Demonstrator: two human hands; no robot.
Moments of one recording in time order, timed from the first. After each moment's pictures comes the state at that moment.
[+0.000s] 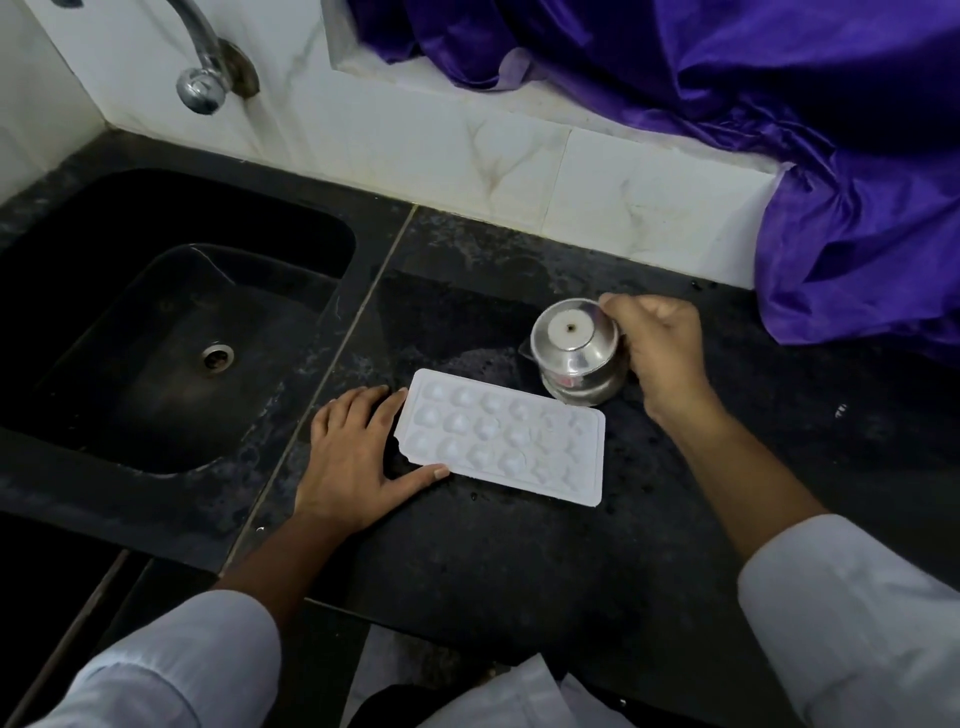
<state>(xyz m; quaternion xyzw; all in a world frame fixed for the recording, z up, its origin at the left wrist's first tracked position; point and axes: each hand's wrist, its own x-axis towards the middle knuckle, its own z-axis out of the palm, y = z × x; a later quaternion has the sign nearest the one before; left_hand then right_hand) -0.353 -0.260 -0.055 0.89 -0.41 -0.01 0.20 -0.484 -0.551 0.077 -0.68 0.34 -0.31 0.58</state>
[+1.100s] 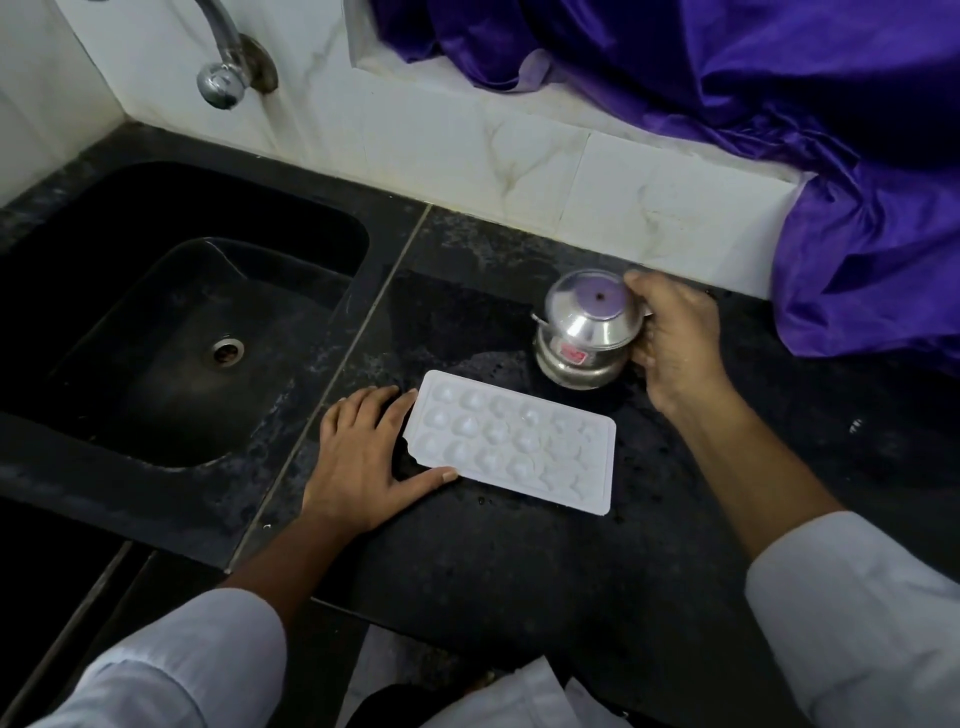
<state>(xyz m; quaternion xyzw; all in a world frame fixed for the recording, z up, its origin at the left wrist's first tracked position) -0.353 -0.261 -0.056 0.89 -0.40 -0.01 0.21 -0.469 -0.550 0.096 -0.59 0.35 -0.30 0.66</state>
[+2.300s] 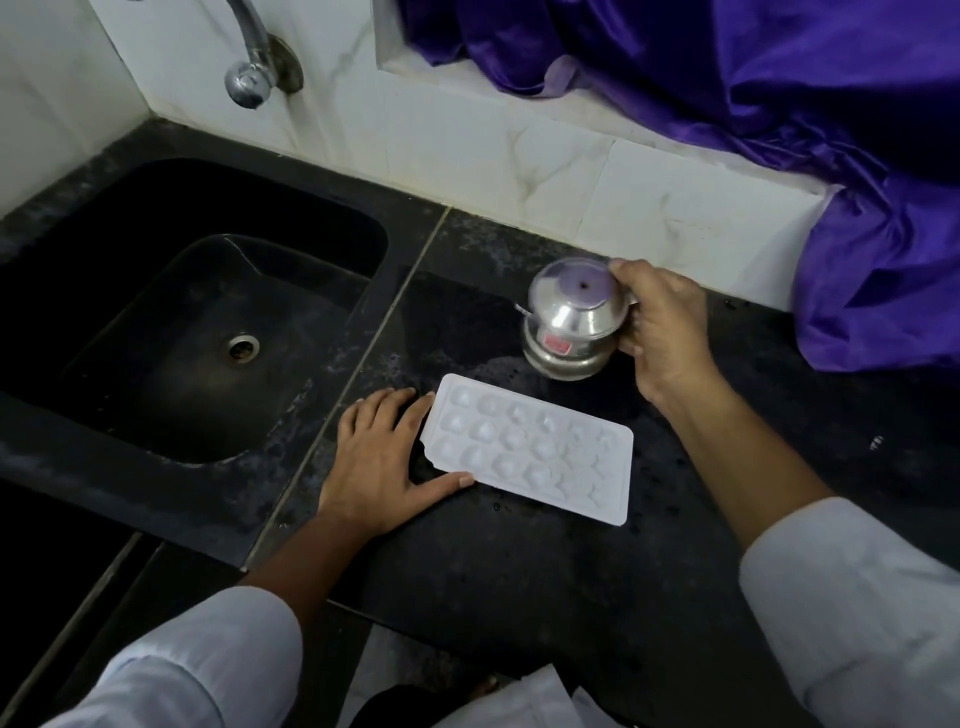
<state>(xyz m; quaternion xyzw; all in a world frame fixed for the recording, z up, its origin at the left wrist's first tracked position) -0.352 -0.260 -0.055 0.89 -0.40 -0.02 0.21 -0.437 -0.531 0.104 -0.60 0.33 -0.29 0.67</state>
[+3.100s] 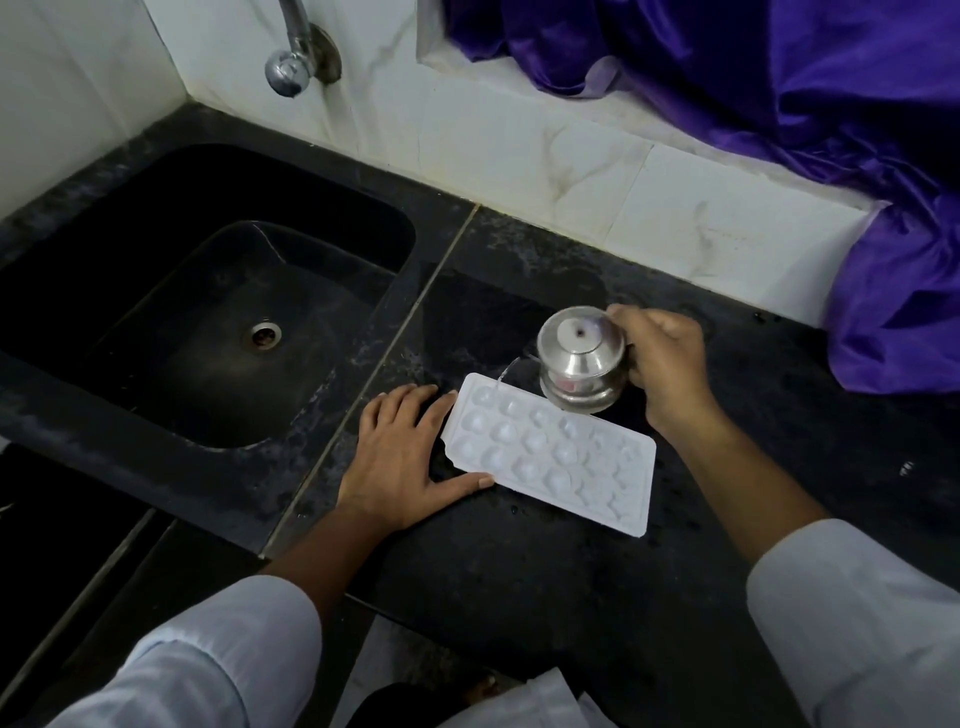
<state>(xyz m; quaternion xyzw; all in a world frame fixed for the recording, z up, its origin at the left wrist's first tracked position) -0.351 -0.260 -0.055 0.89 -0.40 -0.03 0.21 -0.432 -0.525 0.068 -0.67 0.36 -0.24 0.60</state>
